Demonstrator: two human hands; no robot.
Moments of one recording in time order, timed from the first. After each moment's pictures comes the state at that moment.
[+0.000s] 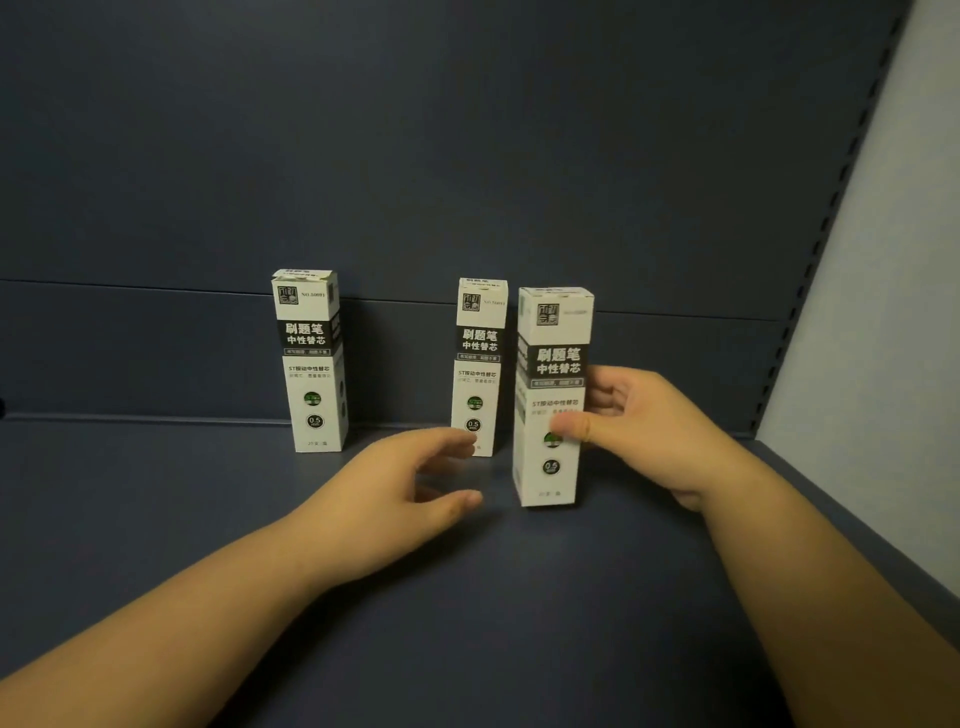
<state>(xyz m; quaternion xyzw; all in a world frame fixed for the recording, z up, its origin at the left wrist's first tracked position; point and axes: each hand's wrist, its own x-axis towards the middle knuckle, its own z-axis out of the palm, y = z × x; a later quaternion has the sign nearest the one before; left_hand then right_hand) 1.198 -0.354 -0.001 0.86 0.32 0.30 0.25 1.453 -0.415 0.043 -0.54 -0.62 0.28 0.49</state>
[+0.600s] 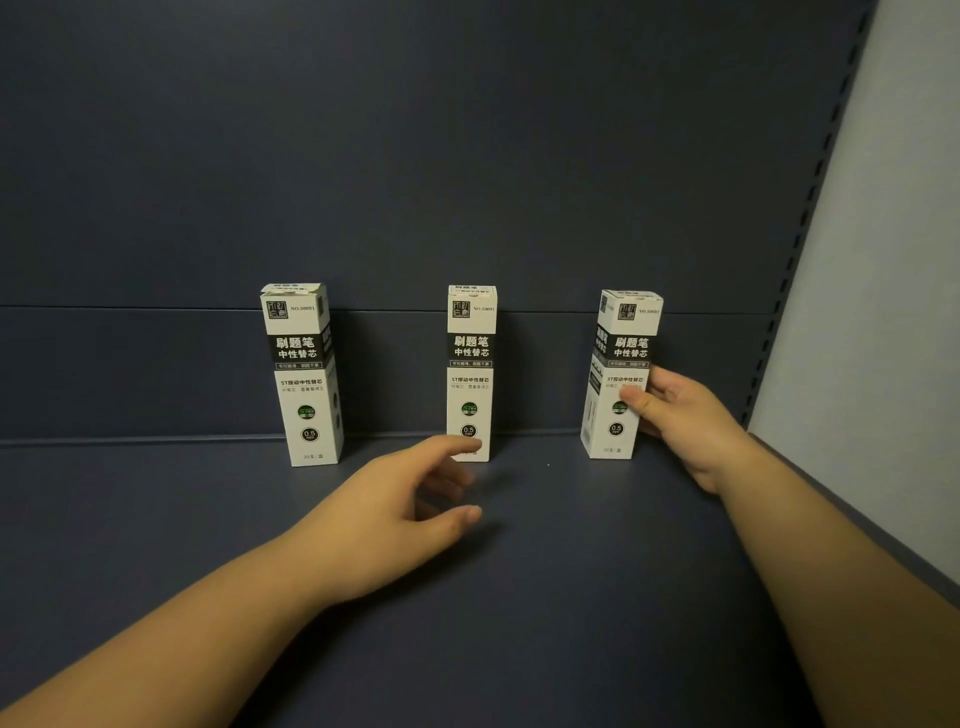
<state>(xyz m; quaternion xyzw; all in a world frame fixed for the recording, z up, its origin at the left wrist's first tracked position) 1.196 -0.352 -0.005 0.88 0.29 0.28 0.27 1.540 -0.375 0.002 -0.58 -0.49 0.26 0.59</state>
